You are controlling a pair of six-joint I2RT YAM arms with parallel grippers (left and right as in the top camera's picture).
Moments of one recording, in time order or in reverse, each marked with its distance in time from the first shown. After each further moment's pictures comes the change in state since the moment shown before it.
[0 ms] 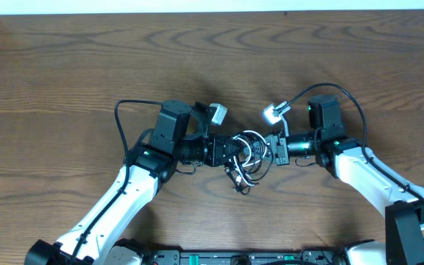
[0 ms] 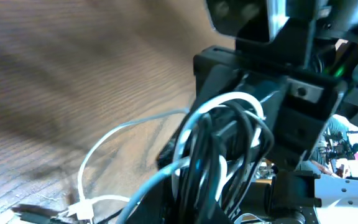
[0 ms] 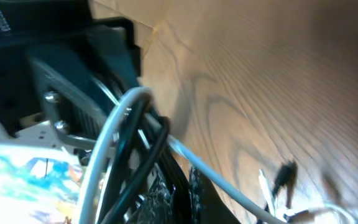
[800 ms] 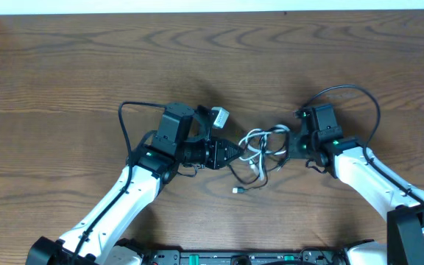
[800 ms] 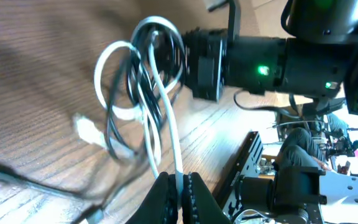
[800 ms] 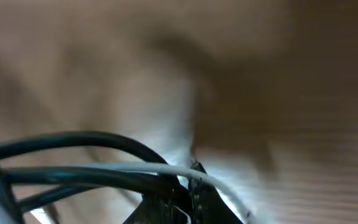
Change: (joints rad) left arm -0.011 0.009 -0.016 -0.001 -0.003 0.000; right arm 0.011 -0.018 0.015 -0.255 1.151 0.105
